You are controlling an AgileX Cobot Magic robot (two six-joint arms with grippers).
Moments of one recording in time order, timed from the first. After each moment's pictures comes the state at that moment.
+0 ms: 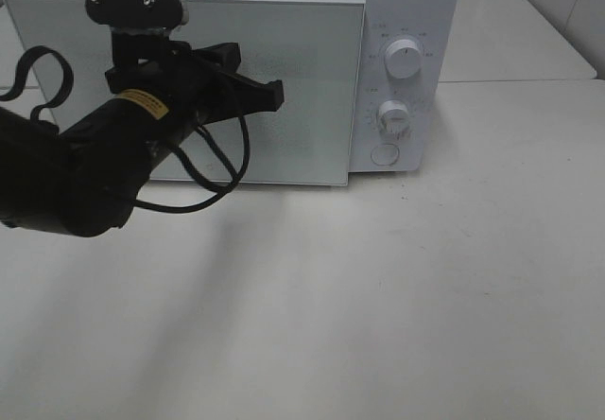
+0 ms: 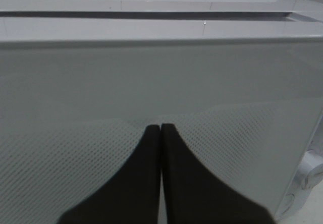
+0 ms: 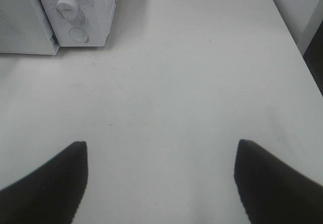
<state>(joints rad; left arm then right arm) -0.72 1.91 -0.84 -0.40 -0.93 0.13 0.12 0.00 -0.50 -0.11 1.05 0.12</state>
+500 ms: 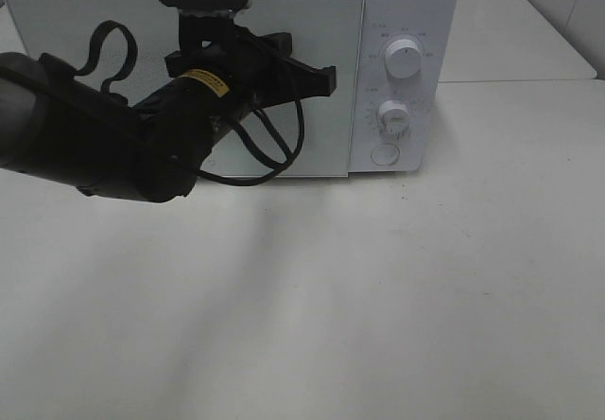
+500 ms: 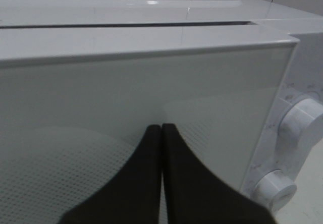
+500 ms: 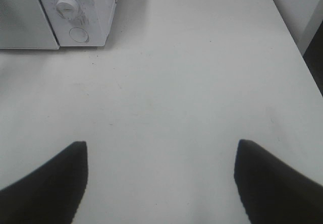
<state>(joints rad) -0.74 2.01 -1.04 -0.41 -0.82 0.16 0.12 0.00 -0.50 -0.11 1.05 0.12</state>
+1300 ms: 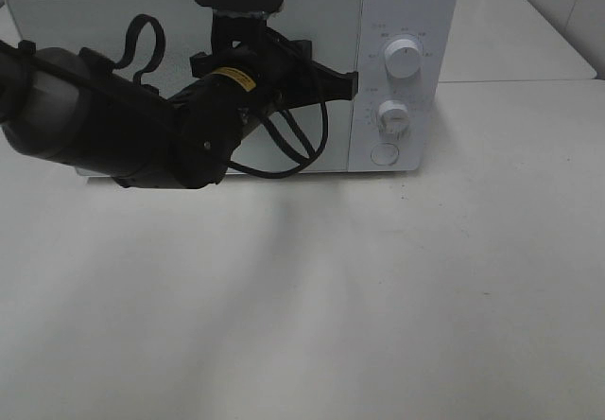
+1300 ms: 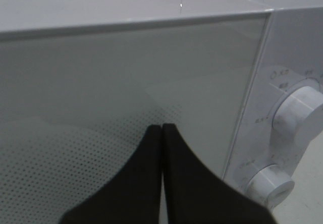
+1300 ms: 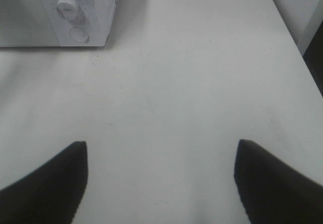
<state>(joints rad) -0.76 2.06 -1.14 -0.48 -0.73 0.25 0.12 0.00 -0.50 -0.11 1.05 0.12</state>
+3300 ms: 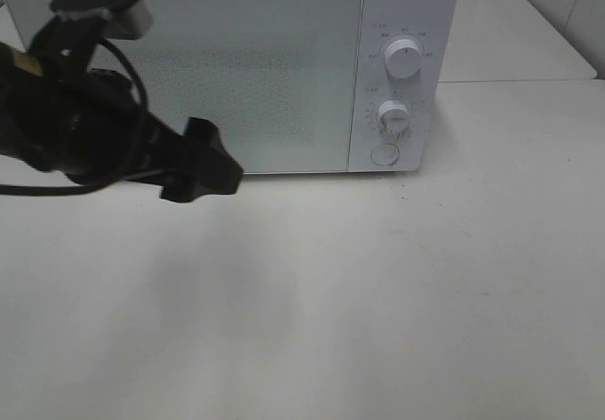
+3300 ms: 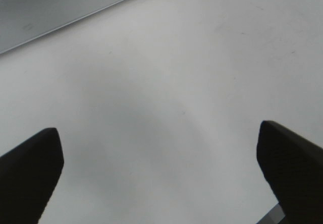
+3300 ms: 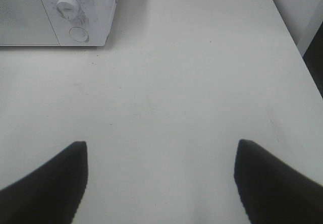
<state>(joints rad) -0.62 1.43 -0.84 -0.41 0.37 0.23 0.12 0.00 -0.50 -0.11 1.05 0.12</state>
